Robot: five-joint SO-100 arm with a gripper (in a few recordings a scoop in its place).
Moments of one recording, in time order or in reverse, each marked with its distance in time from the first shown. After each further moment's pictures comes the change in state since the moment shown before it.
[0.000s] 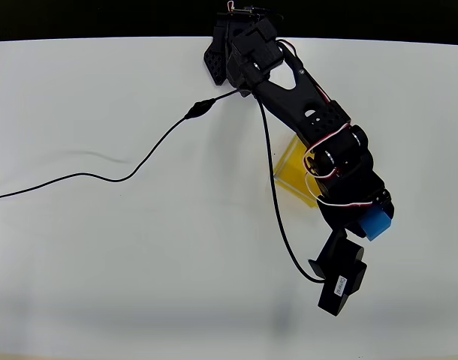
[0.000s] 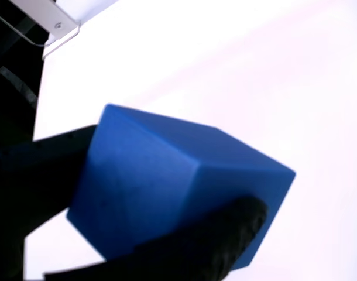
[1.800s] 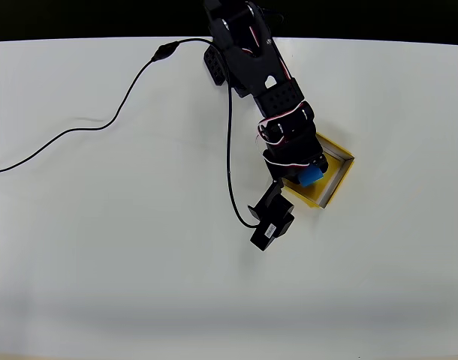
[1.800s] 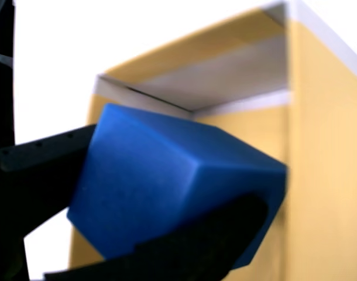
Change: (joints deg) arm 4.7 24.4 59.8 -18.8 4.0
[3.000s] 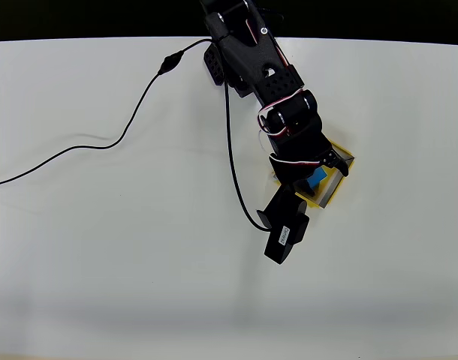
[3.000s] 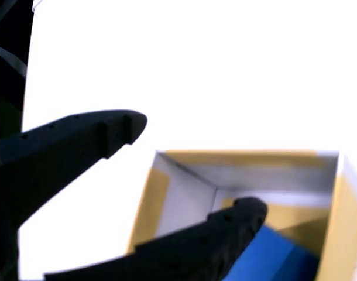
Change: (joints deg) arm 0.5 9.5 -11.7 5.7 -7.1
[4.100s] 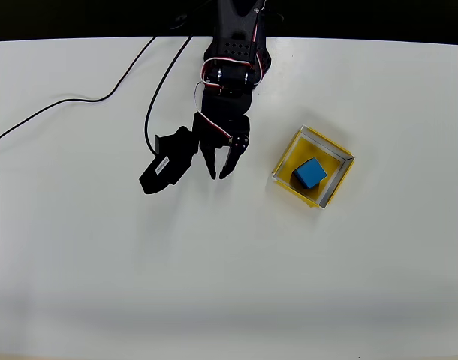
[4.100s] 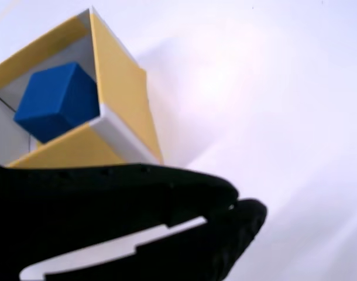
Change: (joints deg) arm 36.7 51.7 46.1 -0.8 -3.1
